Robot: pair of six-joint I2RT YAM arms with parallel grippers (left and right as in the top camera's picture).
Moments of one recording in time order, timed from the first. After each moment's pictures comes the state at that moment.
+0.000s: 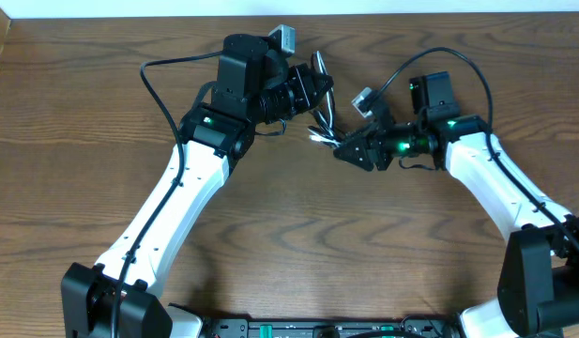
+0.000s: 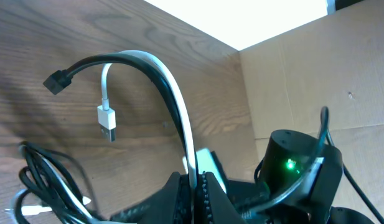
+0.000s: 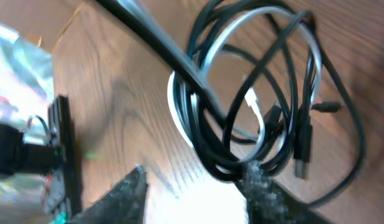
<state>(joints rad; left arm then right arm) -0.38 1.56 1.32 -0.26 0.54 -0.80 0.24 1.69 1.14 -0.50 -0.91 -0.26</state>
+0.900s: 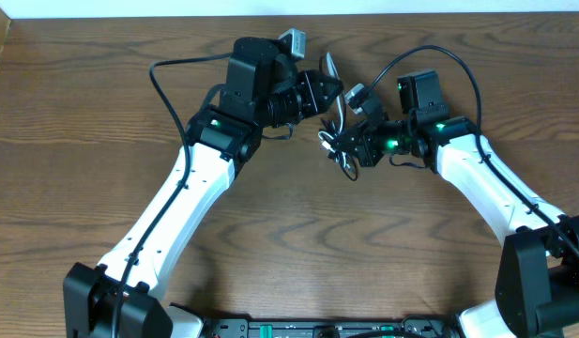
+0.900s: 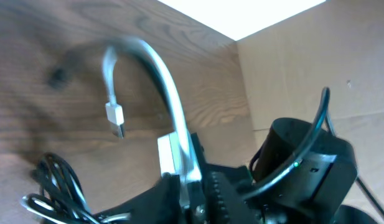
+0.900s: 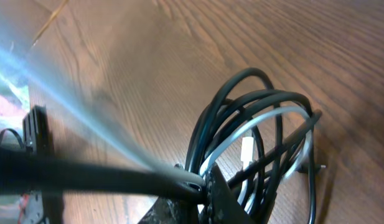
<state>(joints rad) -0.42 1.56 1.32 -0.27 0.53 -0.78 0.28 1.69 1.14 -0.40 -0.80 -0.13</state>
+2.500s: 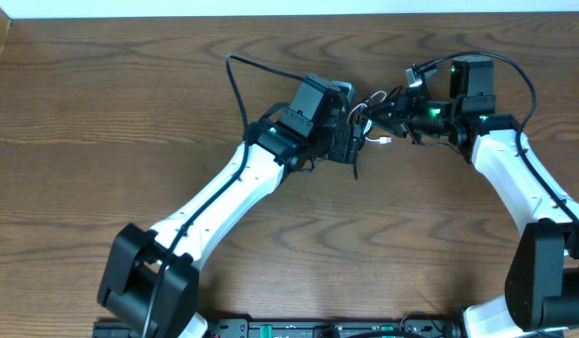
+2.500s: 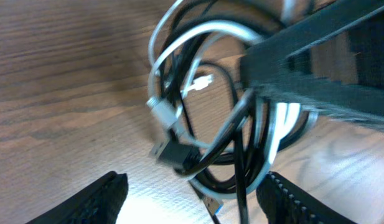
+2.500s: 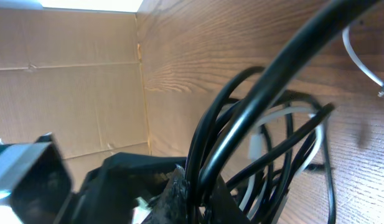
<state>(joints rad) -0.61 1.71 1.32 -0.50 0.24 -0.36 0.08 1.69 1.14 -0.27 -0.97 0.76</state>
